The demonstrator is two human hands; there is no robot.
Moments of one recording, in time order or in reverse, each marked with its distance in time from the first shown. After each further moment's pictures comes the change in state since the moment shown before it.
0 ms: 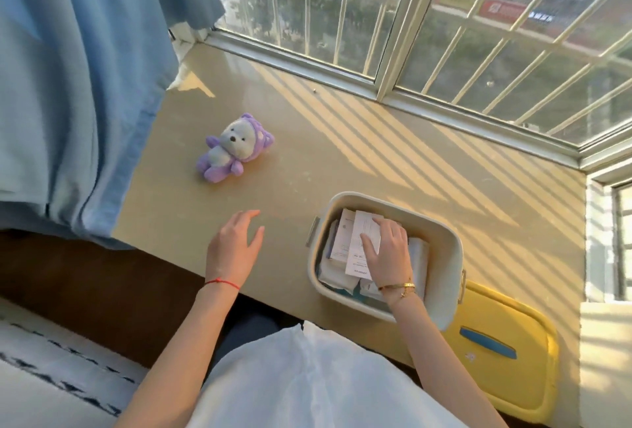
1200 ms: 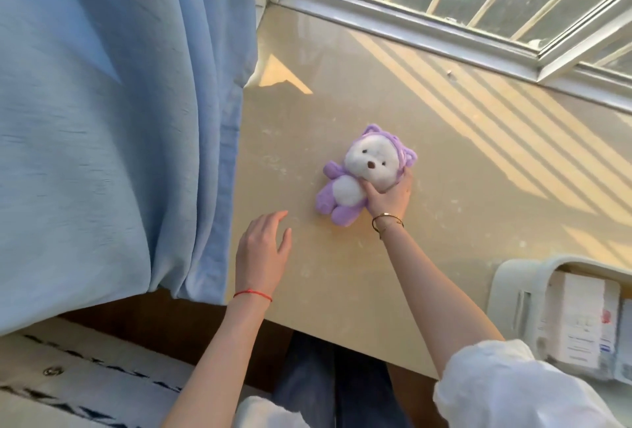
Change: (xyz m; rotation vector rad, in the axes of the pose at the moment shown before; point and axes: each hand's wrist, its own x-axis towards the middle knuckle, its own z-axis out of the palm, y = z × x) left_hand 0.231 -0.296 -0.061 -0.036 -0.213 -0.049; right_hand 0.264 -0.247 0.339 0.590 0.170 0.587
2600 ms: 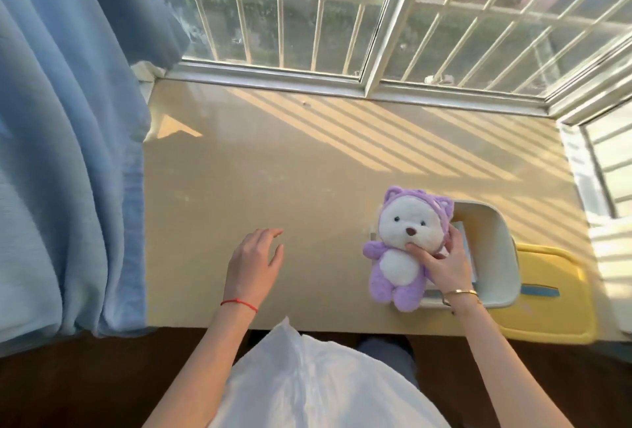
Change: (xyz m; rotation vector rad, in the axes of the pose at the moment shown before) left_hand -0.117 0.170 0.024 -0.006 -0.081 0.374; right_hand -0.128 0.082 -0.399 0.064 0.092 -0.049
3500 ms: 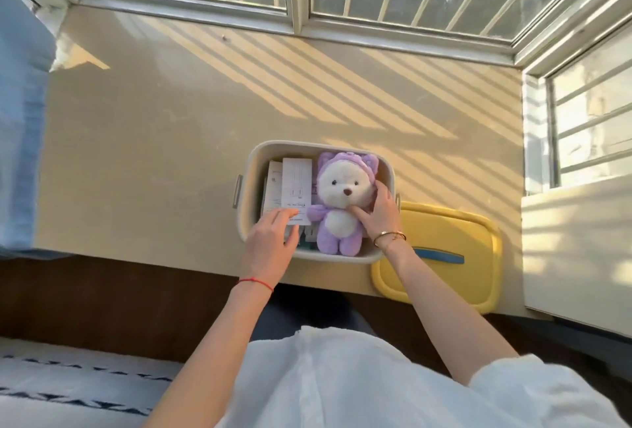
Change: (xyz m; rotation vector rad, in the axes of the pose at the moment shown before) left_hand -0.054 0.282 0.234 -0.039 -0.016 -0.094; right_hand 0.128 0.130 -0.169 -0.449 -0.306 -0.102
